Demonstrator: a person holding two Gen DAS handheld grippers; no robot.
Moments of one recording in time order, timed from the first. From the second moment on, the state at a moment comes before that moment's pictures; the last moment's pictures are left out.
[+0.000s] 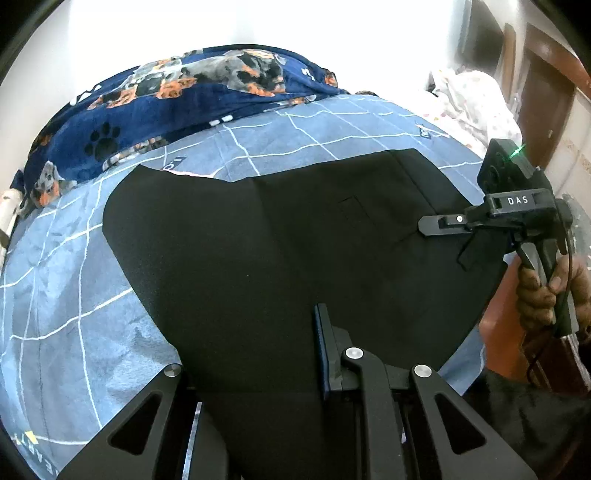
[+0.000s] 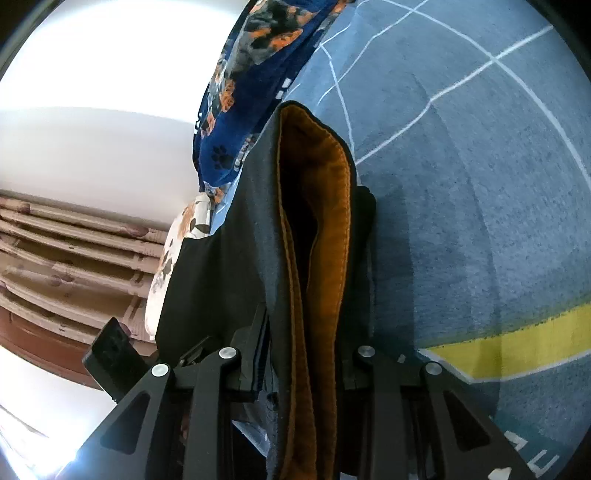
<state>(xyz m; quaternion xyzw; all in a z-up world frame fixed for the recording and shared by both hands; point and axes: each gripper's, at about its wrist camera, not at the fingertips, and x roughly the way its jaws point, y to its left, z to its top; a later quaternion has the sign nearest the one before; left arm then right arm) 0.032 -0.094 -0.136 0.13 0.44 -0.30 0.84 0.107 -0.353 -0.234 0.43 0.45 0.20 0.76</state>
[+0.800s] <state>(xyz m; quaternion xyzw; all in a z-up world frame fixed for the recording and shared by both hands) 0.033 -0.091 -0.150 0.14 0.44 -0.28 0.84 0.101 -0.348 -0.234 0.38 0.45 0.20 0.78</state>
